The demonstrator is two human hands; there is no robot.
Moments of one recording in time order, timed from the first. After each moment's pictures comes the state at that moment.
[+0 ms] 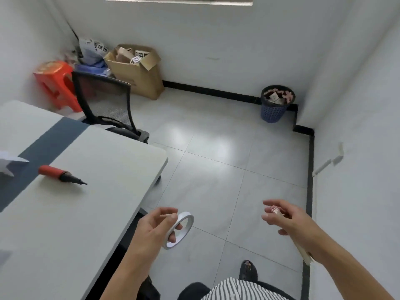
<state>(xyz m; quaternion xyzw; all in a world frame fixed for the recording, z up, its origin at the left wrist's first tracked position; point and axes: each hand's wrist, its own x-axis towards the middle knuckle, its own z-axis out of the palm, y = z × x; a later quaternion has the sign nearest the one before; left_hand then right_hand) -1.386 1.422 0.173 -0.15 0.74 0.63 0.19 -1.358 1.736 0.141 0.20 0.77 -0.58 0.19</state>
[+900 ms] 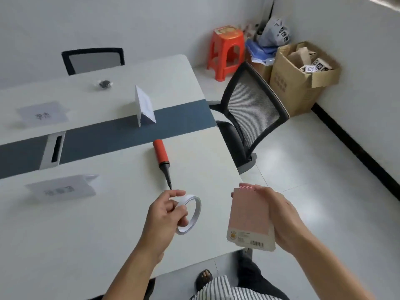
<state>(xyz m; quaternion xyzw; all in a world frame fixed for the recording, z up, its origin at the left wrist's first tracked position) -1.590 1.251 0.174 -0.44 0.62 0.64 -0.12 -1.759 1.418 0.192 0.00 0.65 -0.61 0.45</state>
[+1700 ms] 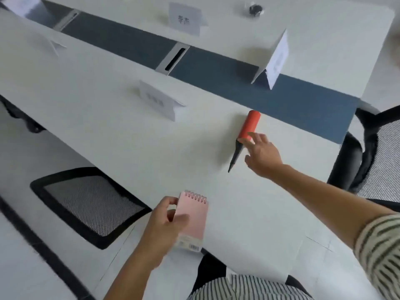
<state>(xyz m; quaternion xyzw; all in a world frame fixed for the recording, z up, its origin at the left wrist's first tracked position) -1.570 1.284 0.146 -0.73 0.32 0.57 -0.21 -1.820 1.126 0.037 -0.77 0.61 -0.02 0.18</state>
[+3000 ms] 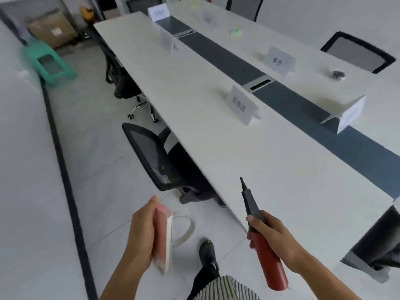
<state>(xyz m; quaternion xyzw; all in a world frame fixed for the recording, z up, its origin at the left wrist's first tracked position) -1.447 1.494 0.175 -0.73 0.13 0.42 -0.52 -1.703 1.382 0.134 -0.50 0.51 -0.12 0.69</state>
